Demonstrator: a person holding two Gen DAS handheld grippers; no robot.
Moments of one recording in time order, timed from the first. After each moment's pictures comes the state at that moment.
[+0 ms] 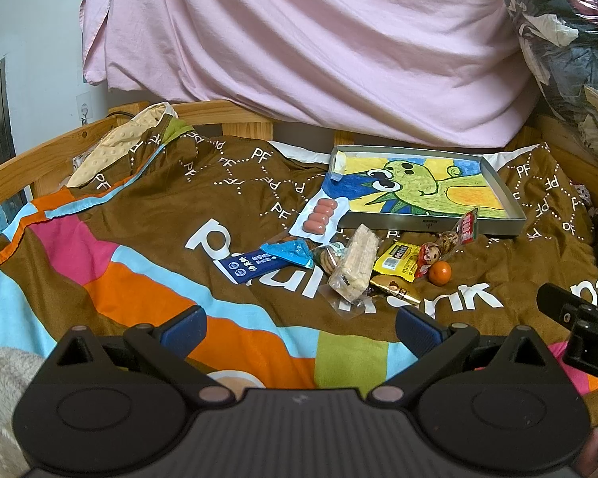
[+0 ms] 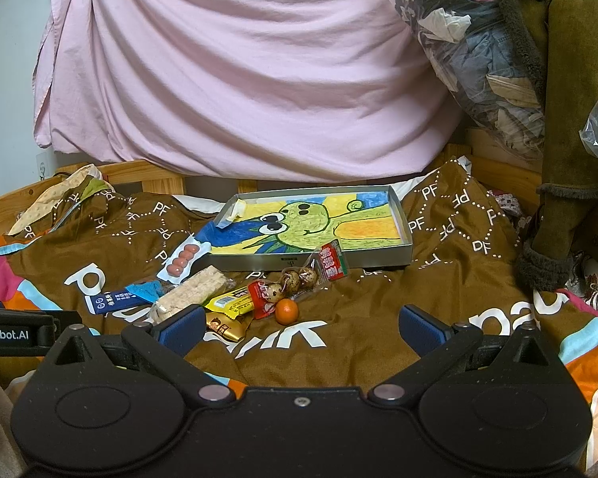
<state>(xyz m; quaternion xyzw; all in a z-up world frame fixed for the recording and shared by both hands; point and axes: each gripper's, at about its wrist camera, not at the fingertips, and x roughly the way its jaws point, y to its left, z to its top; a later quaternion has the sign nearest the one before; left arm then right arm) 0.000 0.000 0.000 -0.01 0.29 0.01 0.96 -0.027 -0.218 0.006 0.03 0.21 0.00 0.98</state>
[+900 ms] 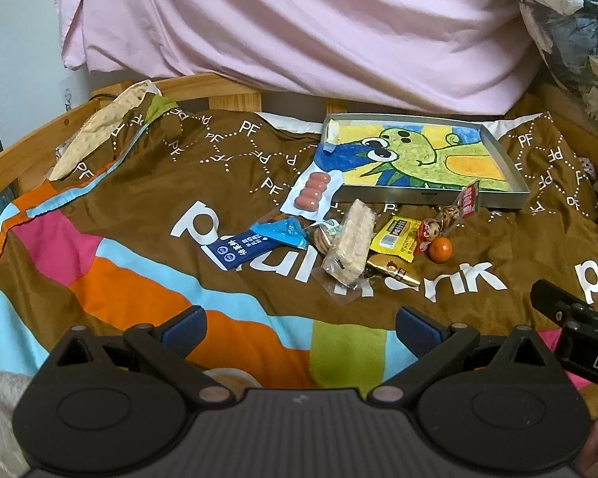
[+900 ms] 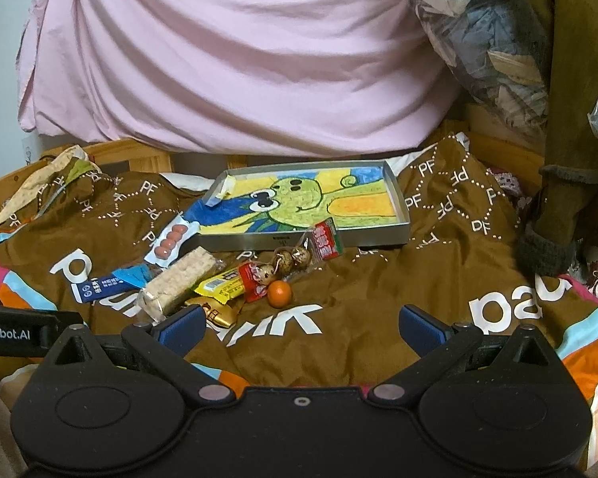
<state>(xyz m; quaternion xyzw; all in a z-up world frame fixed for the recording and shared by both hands) 0.026 -0.007 0.000 0.01 0.34 0.00 0.94 -0.004 -0.217 0.001 0.03 0.26 -0.02 0.96</state>
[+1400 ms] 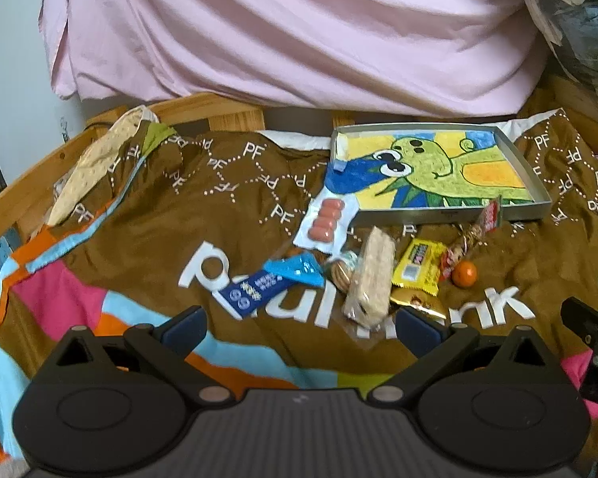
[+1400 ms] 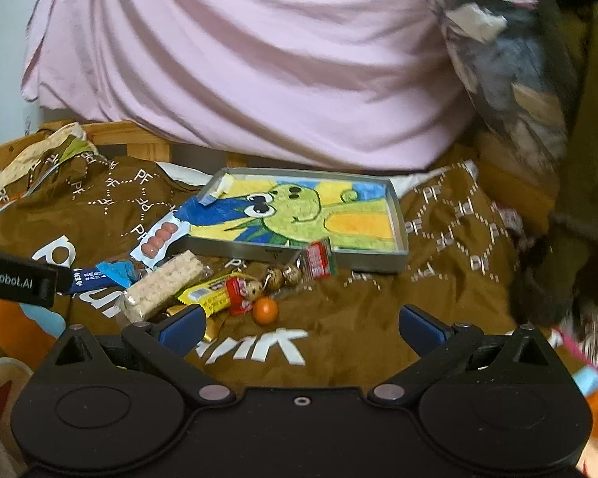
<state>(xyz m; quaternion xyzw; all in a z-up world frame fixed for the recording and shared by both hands) 0.071 -0.007 0.015 0.05 0.34 0.01 0.94 0.027 -0.213 0.015 -0.04 0.26 0.00 0.97</state>
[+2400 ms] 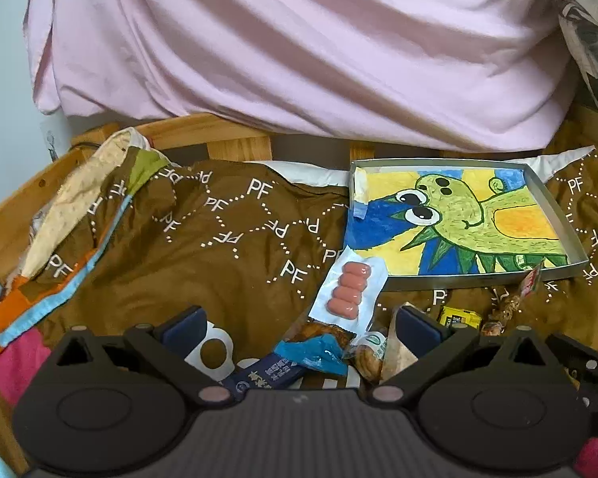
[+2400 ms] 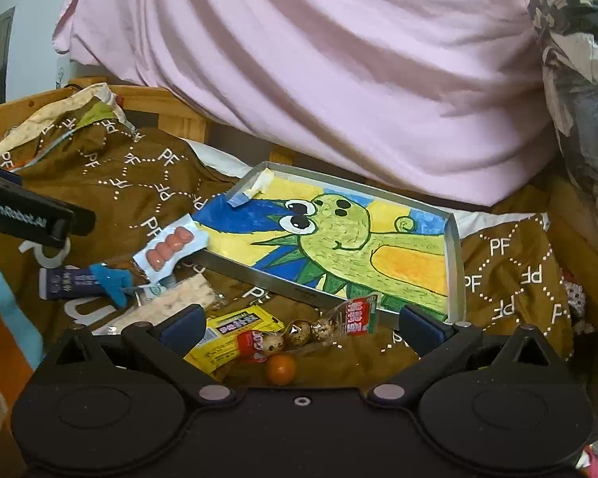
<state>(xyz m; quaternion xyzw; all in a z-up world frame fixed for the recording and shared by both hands) 0.163 0.016 0.024 0.04 0.32 0.00 0.95 0.133 -0.196 0.012 -0.10 0.29 0.07 0.95</state>
